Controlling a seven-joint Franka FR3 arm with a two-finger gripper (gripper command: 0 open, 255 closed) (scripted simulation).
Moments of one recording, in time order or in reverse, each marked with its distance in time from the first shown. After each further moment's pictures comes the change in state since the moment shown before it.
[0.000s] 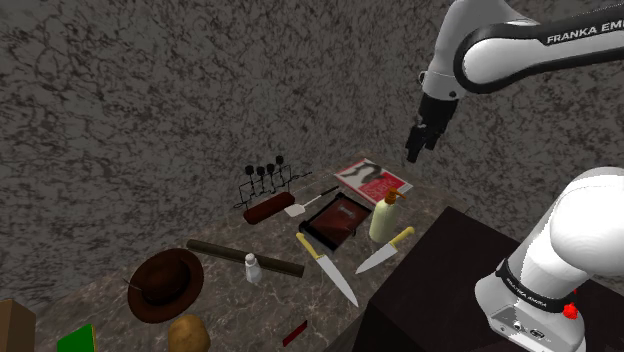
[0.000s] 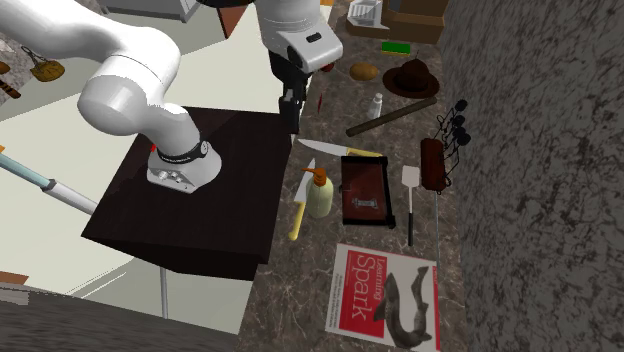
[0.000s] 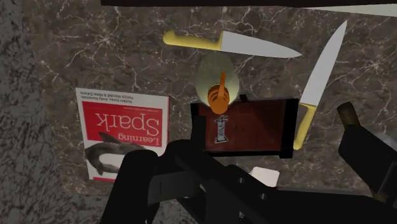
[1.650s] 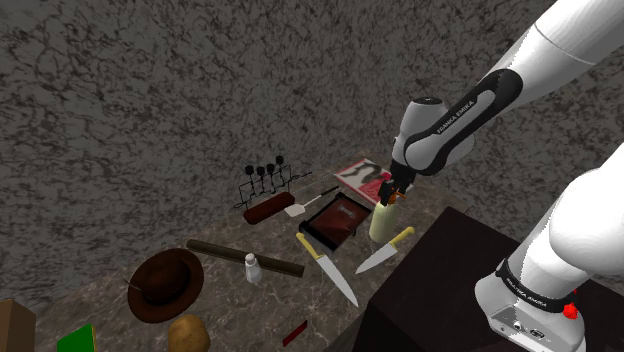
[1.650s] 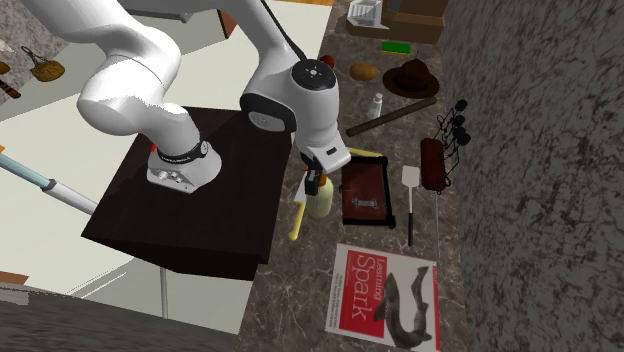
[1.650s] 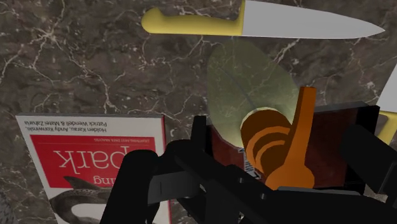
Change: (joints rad) arm -0.013 0.614 -0.051 -0.127 0.046 0.763 -0.023
